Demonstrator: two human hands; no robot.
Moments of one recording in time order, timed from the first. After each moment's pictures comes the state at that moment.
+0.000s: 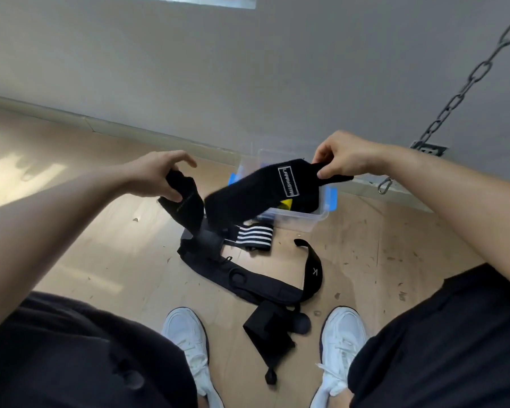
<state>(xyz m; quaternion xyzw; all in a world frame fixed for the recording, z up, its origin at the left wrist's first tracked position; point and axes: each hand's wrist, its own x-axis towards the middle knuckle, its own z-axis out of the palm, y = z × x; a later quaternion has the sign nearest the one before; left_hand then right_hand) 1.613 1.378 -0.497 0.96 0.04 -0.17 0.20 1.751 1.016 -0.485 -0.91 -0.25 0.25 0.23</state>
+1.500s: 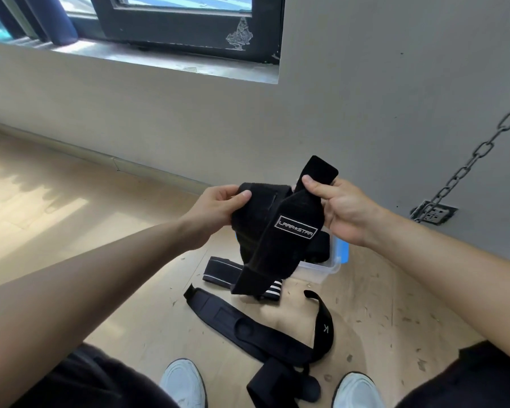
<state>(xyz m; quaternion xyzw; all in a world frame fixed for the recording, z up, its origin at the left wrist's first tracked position) 1.625 1.292 -0.485 0.74 0.09 -0.02 0.67 1.700 1.066 -0.450 -0.58 -0.04 0.32 0.75</state>
